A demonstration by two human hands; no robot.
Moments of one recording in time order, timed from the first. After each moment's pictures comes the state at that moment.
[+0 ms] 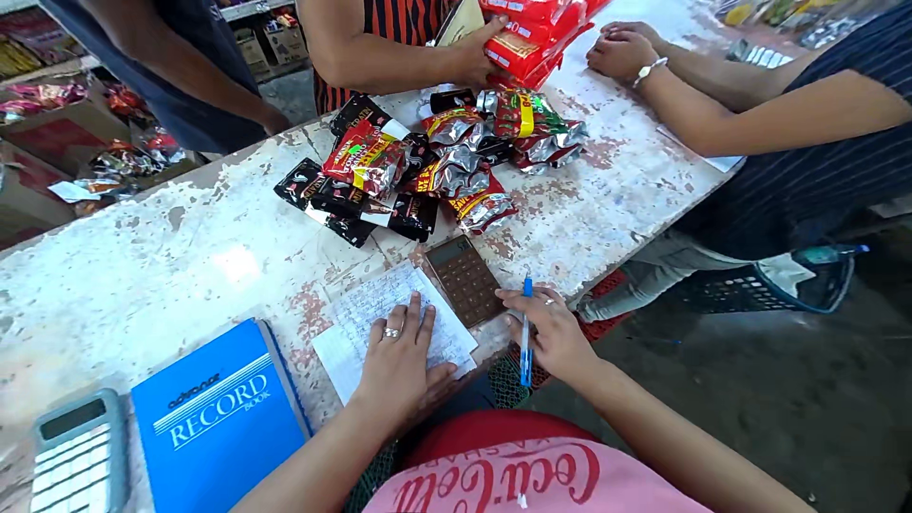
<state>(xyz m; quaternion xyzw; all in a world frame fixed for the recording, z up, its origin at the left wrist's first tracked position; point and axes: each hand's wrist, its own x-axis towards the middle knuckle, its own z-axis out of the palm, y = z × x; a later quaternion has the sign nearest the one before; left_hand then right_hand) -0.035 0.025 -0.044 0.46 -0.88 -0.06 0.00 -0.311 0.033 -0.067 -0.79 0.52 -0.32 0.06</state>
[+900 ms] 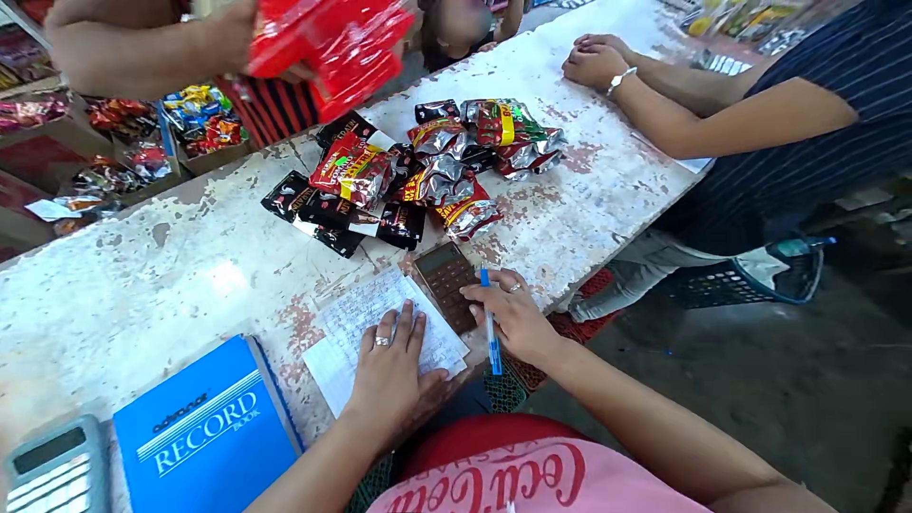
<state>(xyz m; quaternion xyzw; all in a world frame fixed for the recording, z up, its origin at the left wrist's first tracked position) -0.037 0.022 -0.035 0.47 -0.87 -0.11 -0.03 -0.286 0.002 -0.054 -0.82 0.49 -0.29 0.07</state>
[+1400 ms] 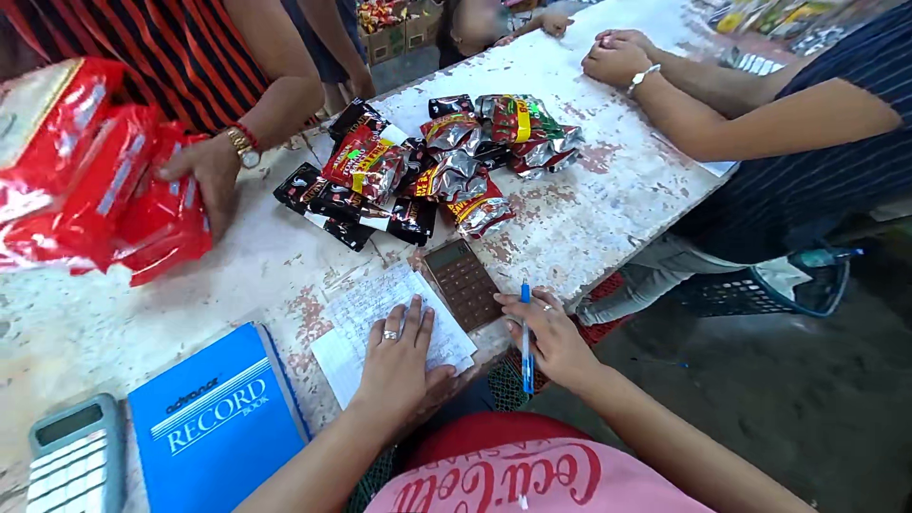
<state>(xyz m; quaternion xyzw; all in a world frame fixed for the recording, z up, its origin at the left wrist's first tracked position) -0.036 0.023 -0.040 0.47 -0.88 -0.08 0.00 -0.314 0.036 -0.067 -0.81 0.50 -0.30 0.07</state>
